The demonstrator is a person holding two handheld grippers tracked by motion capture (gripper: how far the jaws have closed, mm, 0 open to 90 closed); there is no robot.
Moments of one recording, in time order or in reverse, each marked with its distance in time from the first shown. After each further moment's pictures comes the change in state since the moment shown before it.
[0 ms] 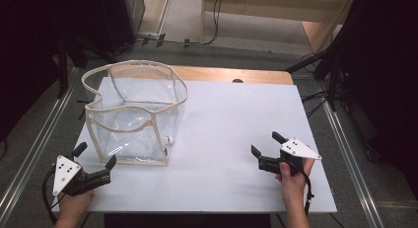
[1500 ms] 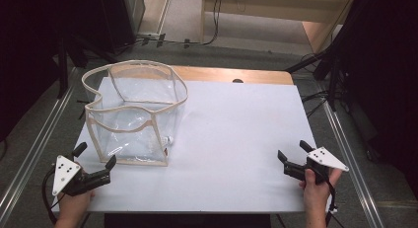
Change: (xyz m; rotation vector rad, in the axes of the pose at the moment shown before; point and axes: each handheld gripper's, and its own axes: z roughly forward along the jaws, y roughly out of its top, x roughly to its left) left arm 0.001 0.000 0.000 -0.001 -0.003 -0.002; right arm -0.052 -0.036 -0.039 0.034 -0.150 0.039
